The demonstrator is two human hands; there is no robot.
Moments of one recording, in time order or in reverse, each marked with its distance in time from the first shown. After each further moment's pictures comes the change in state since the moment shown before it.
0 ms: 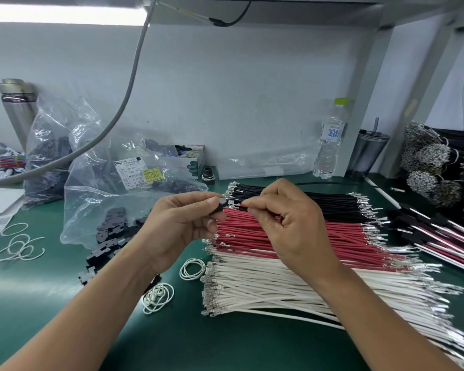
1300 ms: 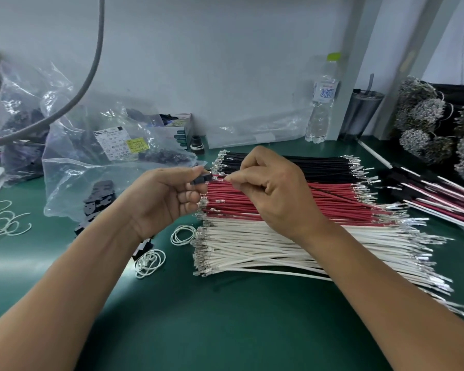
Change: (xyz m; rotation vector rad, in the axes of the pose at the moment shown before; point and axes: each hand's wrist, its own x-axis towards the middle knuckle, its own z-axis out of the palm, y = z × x) left_hand 0.005 0.001 -0.005 -0.043 -0.040 -0.250; right_hand -0.004 0.005 0.001 -0.005 -0.120 -0.064
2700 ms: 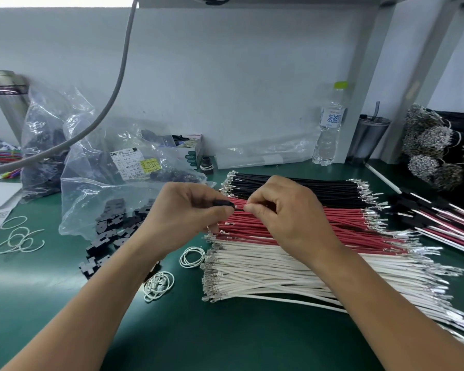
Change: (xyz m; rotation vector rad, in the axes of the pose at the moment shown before) left_hand -0.002 -0.009 0.006 0.636 0.118 0.450; right_hand 0.004 -0.004 -0.004 -0.113 -0.073 0.191
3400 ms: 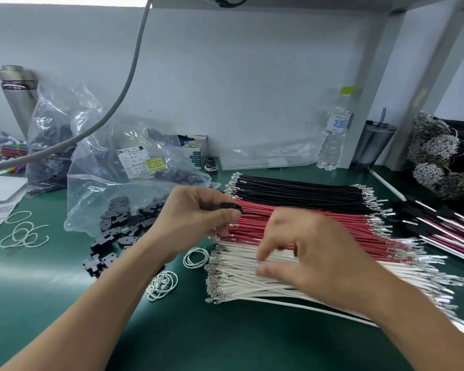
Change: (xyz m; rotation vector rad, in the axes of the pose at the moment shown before) left_hand 0.000 -0.006 0.003 -0.082 -0.013 -0.036; right_hand -0.033 -0.023 -0.039 -0.113 -0.350 -0.073
